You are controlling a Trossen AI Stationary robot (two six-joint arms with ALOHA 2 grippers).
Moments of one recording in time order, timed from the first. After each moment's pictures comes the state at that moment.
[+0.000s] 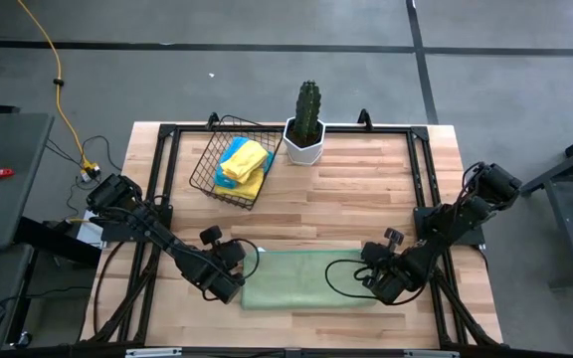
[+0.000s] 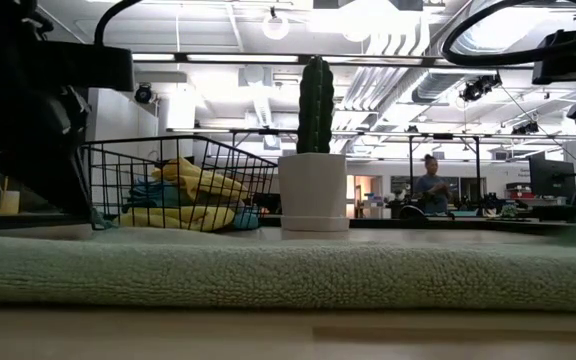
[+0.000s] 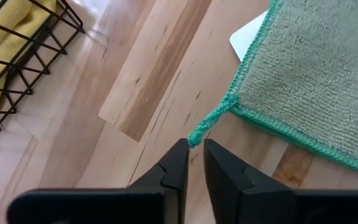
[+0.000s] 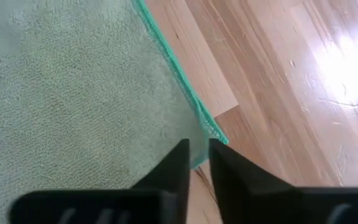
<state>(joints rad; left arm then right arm) -0.52 1.76 0.98 -0.82 -0.58 -1.08 0.77 1.54 0.82 -0.82 0.50 1.20</state>
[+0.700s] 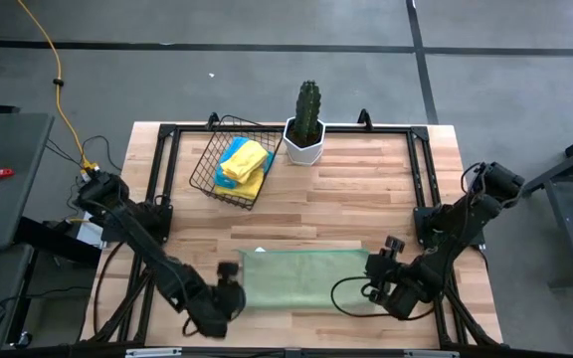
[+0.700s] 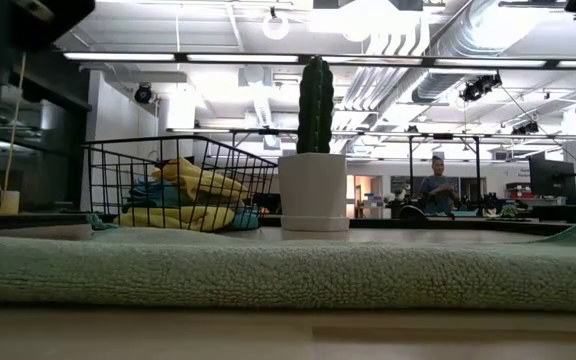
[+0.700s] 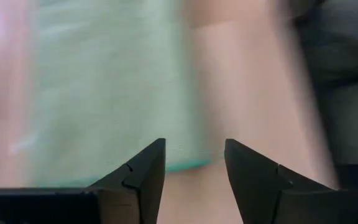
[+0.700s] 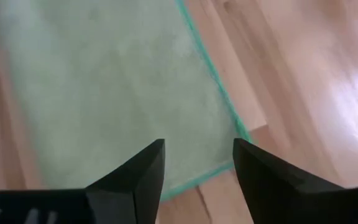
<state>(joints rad) -0.68 1.69 1.12 -0.56 -0.41 -0.57 0.87 1.51 0.93 -0.88 0.55 1.17</state>
